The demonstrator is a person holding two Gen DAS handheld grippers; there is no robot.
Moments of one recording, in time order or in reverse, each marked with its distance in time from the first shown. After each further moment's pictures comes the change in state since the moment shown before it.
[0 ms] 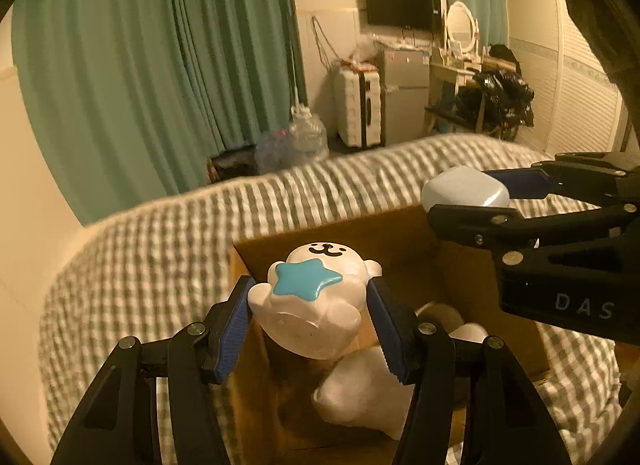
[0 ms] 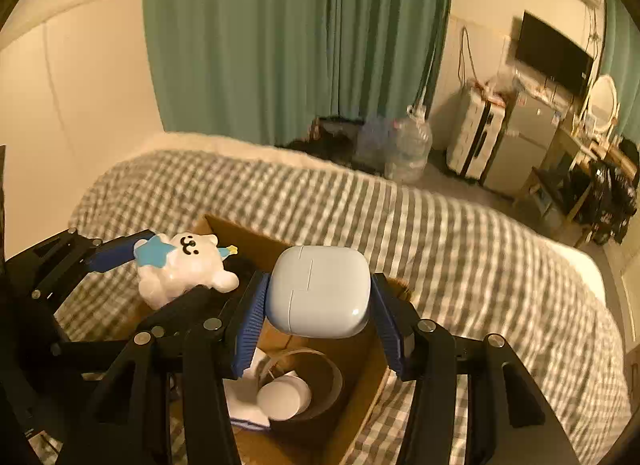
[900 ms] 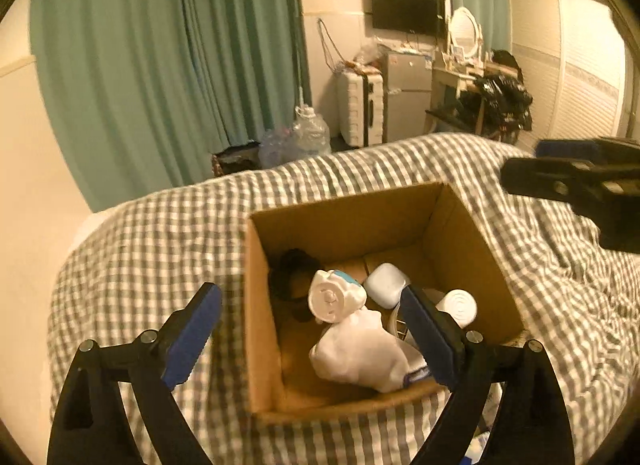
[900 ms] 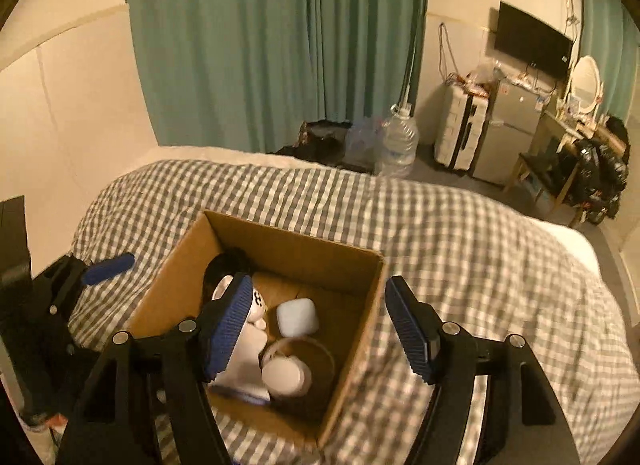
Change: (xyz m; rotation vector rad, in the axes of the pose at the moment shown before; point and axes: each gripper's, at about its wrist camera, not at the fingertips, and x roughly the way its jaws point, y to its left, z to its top) left arm -0.067 0.010 -0.028 -0.032 -0.028 0.016; right arm -0.060 -0.011 -0.028 0.065 -0.045 -0.027
